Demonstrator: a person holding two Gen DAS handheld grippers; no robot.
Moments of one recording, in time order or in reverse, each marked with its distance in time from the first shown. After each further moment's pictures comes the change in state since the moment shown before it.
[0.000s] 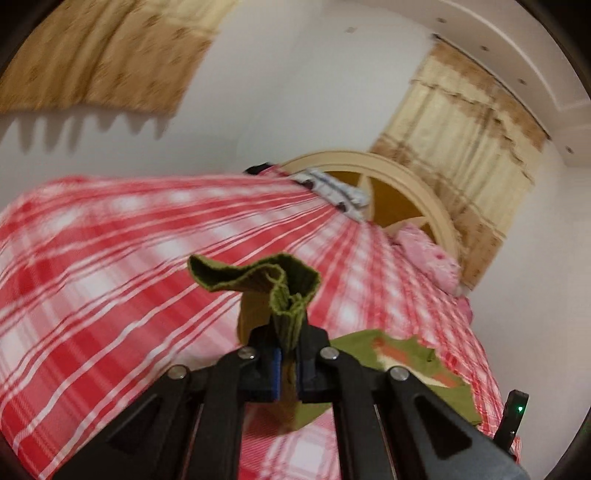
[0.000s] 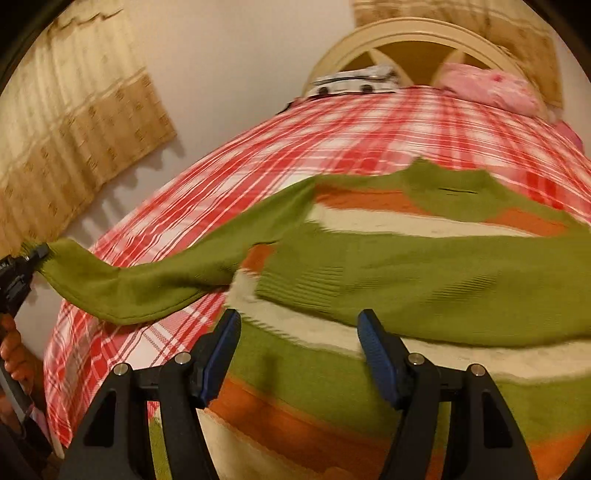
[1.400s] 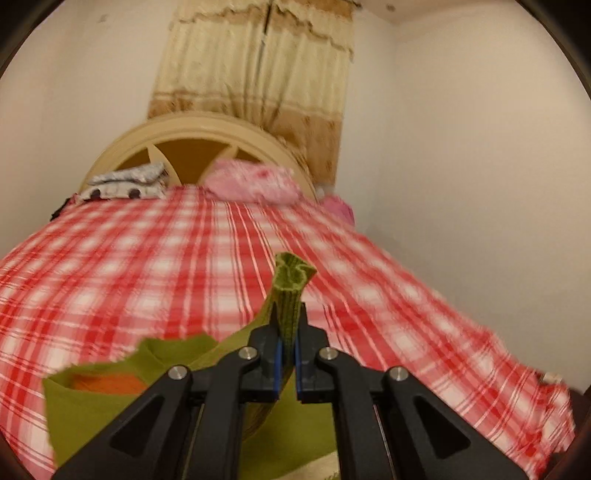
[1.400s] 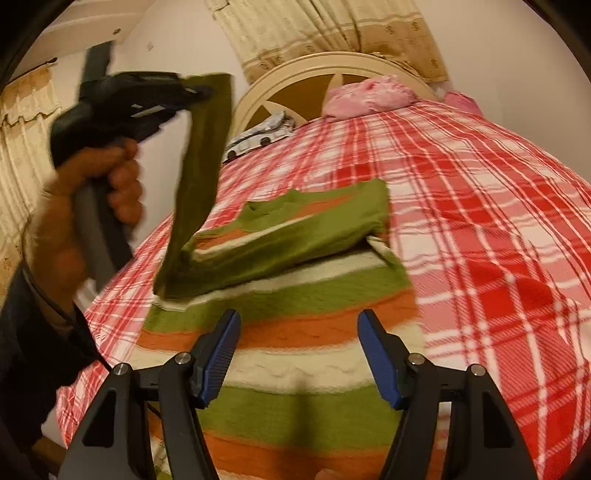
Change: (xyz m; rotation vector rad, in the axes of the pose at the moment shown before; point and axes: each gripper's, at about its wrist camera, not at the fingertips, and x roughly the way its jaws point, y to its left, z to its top) left arm 0.137 -0.399 -0.140 0.573 0.189 -0.420; right arm -0.185 -0.150 -0.106 0.284 -0.202 -0.137
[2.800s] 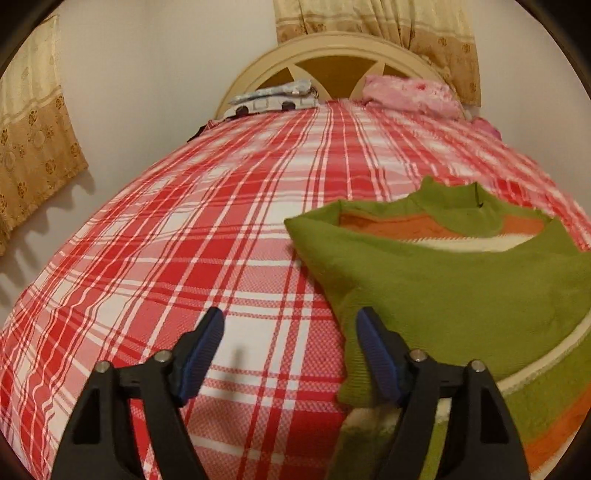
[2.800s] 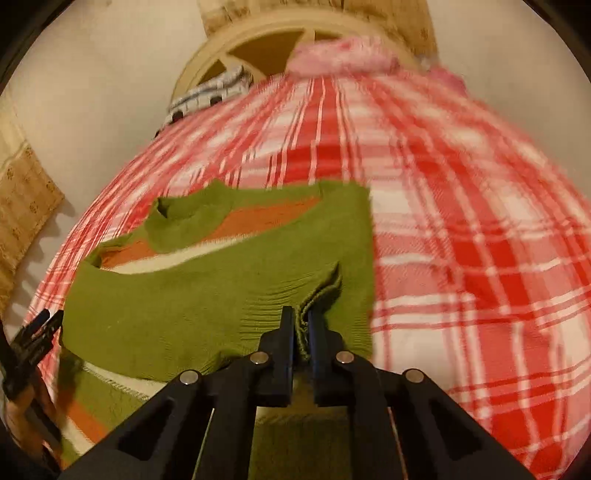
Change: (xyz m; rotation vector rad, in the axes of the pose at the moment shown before) left arm -0.034 0.219 -0.120 -0.044 0.283 0.577; right arm 0.130 -0.028 0.101 -0.049 0.115 -0.211
